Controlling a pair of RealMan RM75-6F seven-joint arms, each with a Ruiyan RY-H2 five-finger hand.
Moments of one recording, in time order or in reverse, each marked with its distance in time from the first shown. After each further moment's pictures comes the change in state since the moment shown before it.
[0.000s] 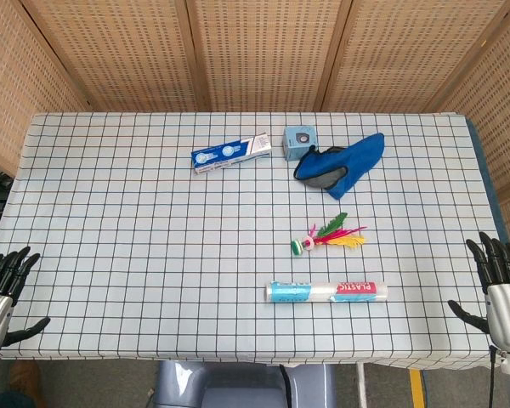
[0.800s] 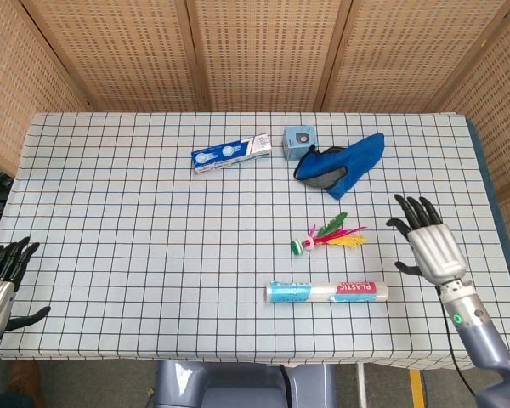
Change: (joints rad) left arm -0.047 -0.019 -0.047 0.013 -0.114 -0.096 0.003; right arm 0.371 -0.050 0.116 0.062 0.118 -0.503 -0.109
